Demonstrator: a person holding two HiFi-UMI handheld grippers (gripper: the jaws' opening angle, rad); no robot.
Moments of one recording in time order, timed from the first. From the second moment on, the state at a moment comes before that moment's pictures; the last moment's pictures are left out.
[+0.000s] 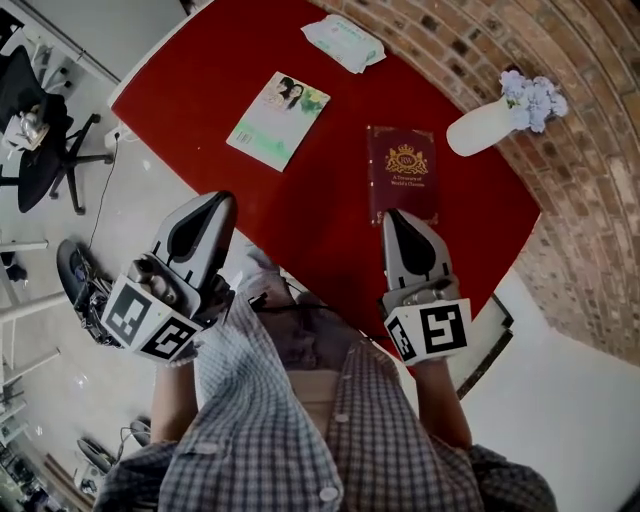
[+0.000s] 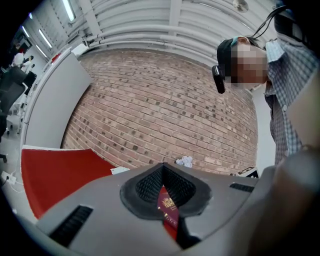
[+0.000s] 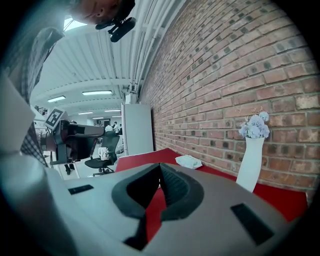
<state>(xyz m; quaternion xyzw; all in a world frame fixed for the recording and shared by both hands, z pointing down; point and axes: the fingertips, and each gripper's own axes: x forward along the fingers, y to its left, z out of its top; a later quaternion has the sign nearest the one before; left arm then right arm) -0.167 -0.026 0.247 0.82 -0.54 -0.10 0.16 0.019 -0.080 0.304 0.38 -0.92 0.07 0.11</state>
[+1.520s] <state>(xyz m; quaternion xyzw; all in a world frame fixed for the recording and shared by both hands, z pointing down) -0.282 -0.225 0.439 0.85 -0.38 0.14 0.33 -0.114 -0.209 0.424 0.51 -0.82 0.18 0.19</state>
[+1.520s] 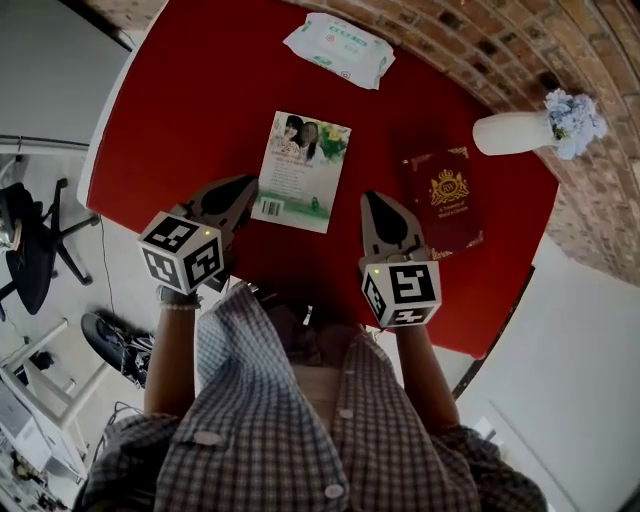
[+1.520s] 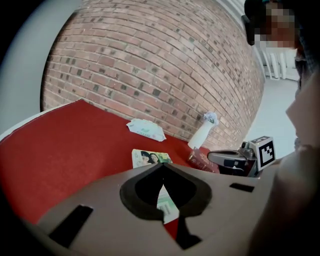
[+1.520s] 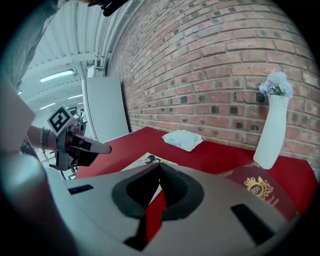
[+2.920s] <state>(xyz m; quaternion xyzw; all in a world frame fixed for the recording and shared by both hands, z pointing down) -0.269 -0.236 0.536 0.81 -0.33 0.25 0.42 -0.152 -0.216 0.537 0.47 -0.75 0.42 0.22</state>
